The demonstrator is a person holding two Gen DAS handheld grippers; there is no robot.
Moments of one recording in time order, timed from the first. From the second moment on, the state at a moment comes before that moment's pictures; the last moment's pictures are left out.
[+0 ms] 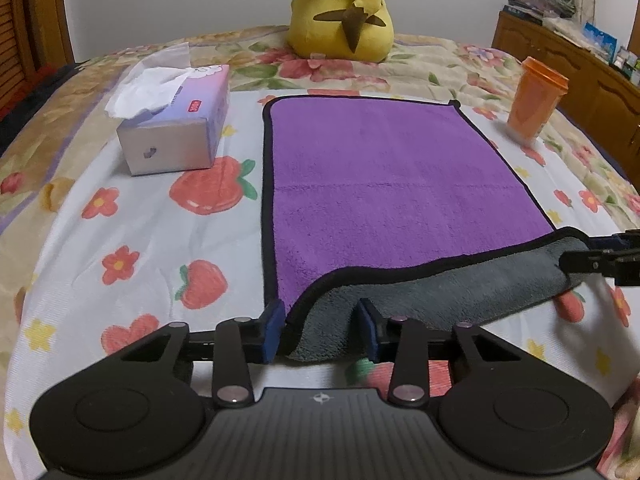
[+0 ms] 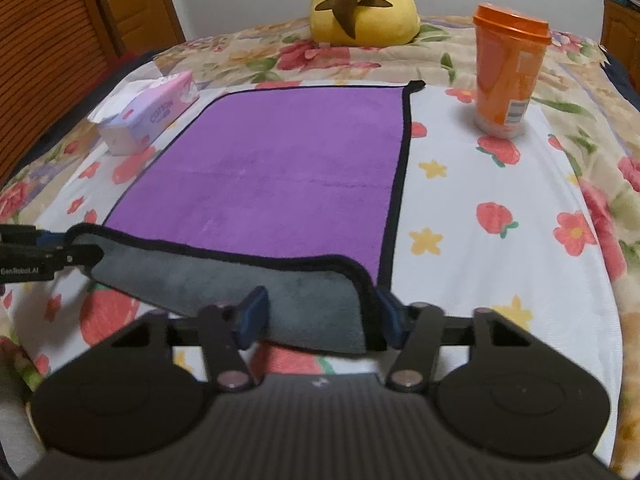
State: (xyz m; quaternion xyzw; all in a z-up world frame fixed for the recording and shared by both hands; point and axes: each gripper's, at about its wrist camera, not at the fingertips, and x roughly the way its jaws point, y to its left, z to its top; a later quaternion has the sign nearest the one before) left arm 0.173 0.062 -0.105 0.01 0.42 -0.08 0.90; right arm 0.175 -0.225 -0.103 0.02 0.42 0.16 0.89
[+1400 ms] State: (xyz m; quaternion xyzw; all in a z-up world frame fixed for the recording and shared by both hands) left arm 0.171 0.057 -0.055 0.00 0.31 -0.08 0.95; right arm 0.188 -0.246 -0.059 0.05 0.31 0.19 0.93
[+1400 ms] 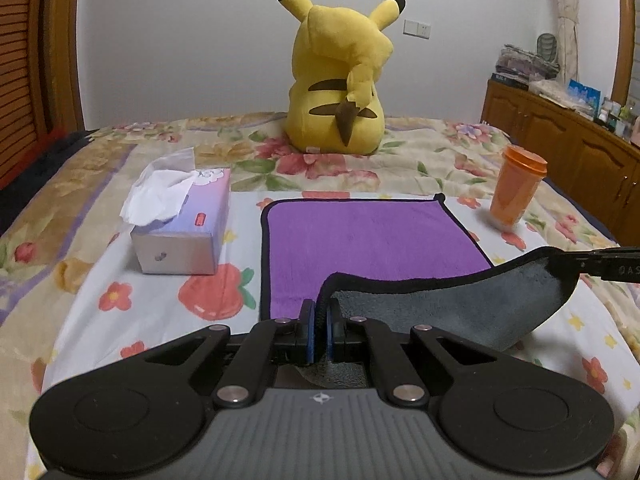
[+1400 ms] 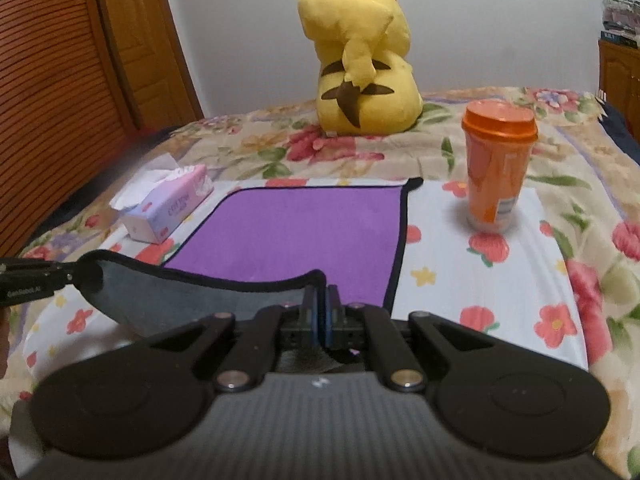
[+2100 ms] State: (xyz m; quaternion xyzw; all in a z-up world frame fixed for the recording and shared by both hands) left arm 0.203 0.053 -0.056 0.01 0.30 -0.09 0.95; right arm 0.216 -0.247 -0.068 0.03 0.31 0.20 0.93
